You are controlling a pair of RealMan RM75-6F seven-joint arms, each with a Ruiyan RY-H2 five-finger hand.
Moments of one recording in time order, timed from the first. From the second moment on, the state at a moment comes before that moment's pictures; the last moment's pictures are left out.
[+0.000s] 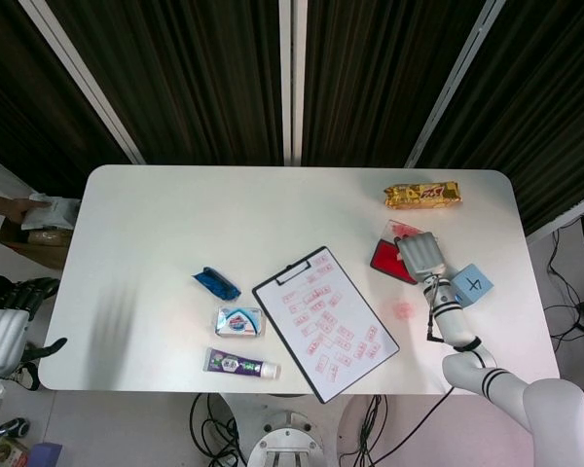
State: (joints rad) left arm -0.07 -1.16 0.00 -1.45 1.54 1.48 -0.11; right arm 0.67 -1.80 0.15 -0.75 -1.27 0.86 -0.29
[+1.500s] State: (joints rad) left arm -0.06 -1.15 0.01 -1.45 1.55 1.51 -0.13; right arm 0.68 -1.65 0.06 -1.21 -1.53 1.00 -0.31
